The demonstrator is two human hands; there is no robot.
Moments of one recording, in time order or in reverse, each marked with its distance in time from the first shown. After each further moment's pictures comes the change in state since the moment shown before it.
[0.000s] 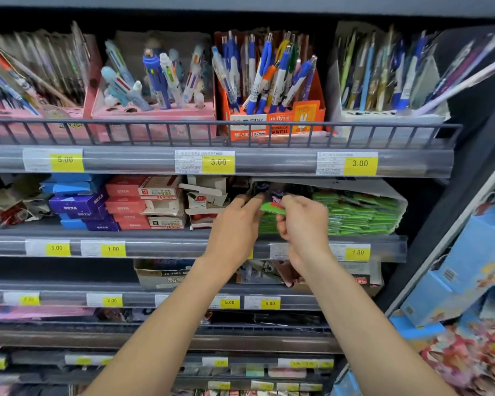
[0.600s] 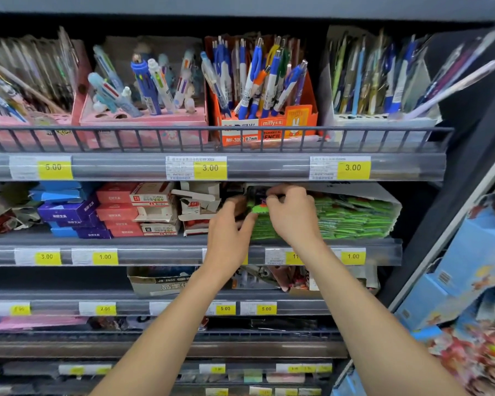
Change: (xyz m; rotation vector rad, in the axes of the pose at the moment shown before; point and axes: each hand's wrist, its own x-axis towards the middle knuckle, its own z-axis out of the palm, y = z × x) left_hand -0.003 -0.005 0.015 -0.537 0.117 -0.233; right_hand 0.042 -0.002 0.001 -0.806 -0.049 -0.379
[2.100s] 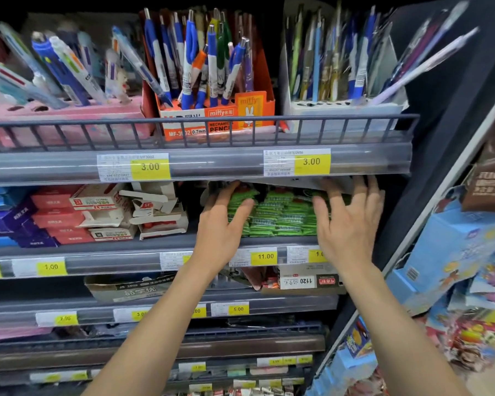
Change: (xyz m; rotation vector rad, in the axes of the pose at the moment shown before) left_hand 0.017 0.007 0.054 0.099 -0.097 0.005; right_hand 0.012 0.141 -0.084 -0.572 0.461 -0.268
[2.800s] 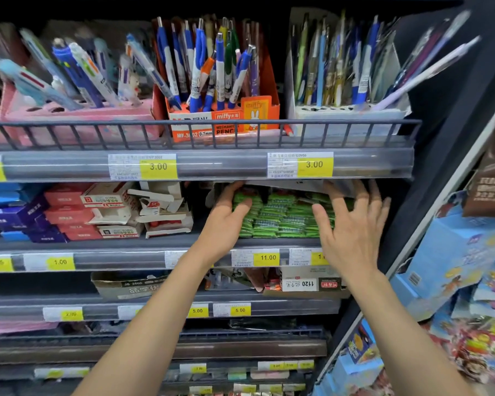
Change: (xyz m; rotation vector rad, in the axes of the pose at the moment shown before) left_hand 0.011 0.006 -0.007 -0.265 -0.183 -0.151; right_hand -0.003 0.009 -0.002 -0.048 -0.040 -0.044
